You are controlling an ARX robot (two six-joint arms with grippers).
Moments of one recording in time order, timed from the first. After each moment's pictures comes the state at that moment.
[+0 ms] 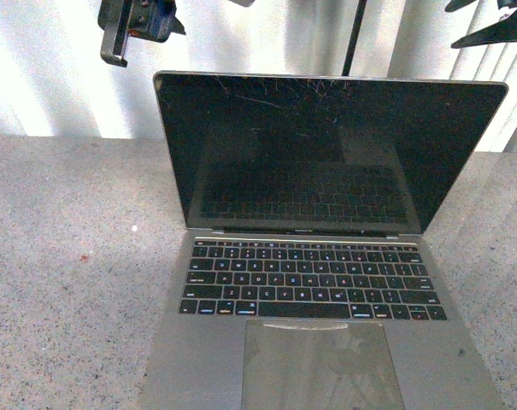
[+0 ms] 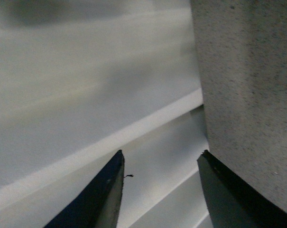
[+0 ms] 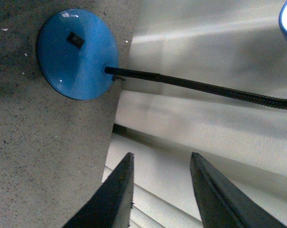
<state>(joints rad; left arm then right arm) -0.31 1.89 1.55 -0.20 -0.09 1.65 -0.01 1.90 1.54 -0.34 -0.49 -1.79</state>
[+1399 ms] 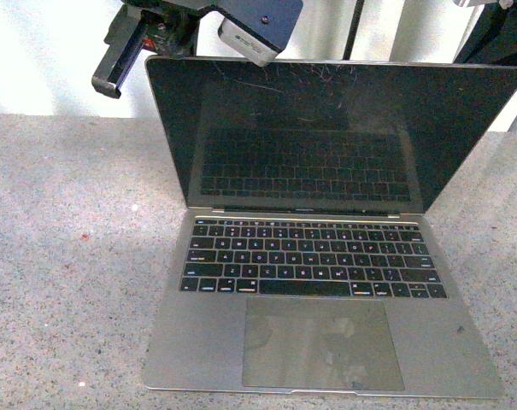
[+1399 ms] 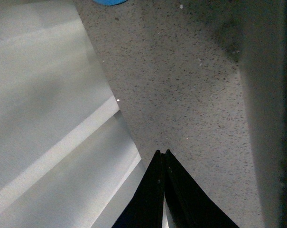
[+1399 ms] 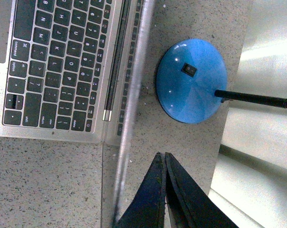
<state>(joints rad) -0.39 1.98 1.67 -0.61 -0.19 1.60 0.05 1.98 1.68 -0.84 -0.41 -1.70</state>
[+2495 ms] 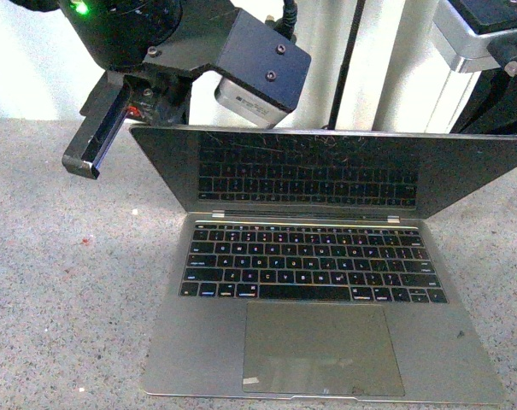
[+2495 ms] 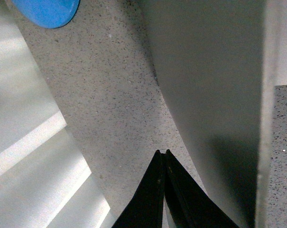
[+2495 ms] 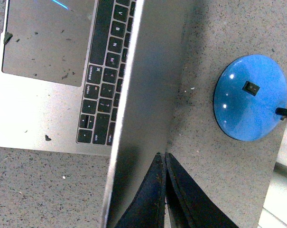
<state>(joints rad) -0.44 1.86 1.46 -0.66 -0.16 1.46 0.10 1.86 1.46 -0.85 -0.39 -1.66</state>
